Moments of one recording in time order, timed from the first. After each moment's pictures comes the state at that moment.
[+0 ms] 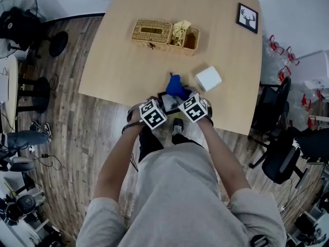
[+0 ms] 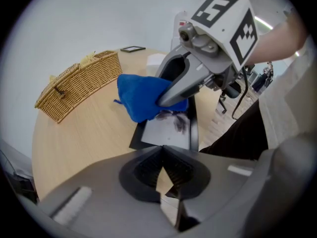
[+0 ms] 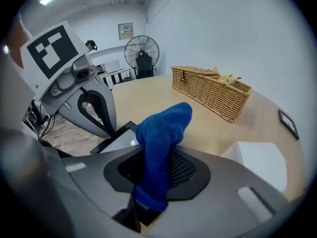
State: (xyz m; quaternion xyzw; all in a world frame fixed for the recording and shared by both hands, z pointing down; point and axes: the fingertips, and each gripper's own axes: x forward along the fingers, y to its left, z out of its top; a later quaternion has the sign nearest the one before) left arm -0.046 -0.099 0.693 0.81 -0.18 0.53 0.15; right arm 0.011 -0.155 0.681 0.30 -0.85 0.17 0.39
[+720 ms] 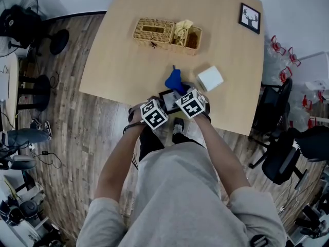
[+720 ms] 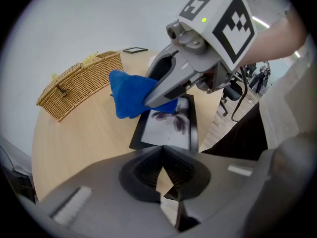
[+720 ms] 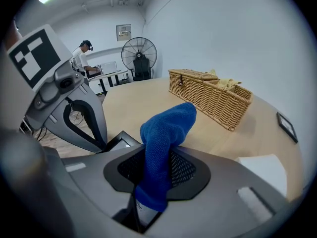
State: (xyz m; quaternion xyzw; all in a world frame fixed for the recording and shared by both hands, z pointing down) left arm -0.046 -0.100 0.694 0.81 -0.19 0.52 0.16; right arm -0.004 -0.178 0.677 0.32 -0.85 0.16 0.38
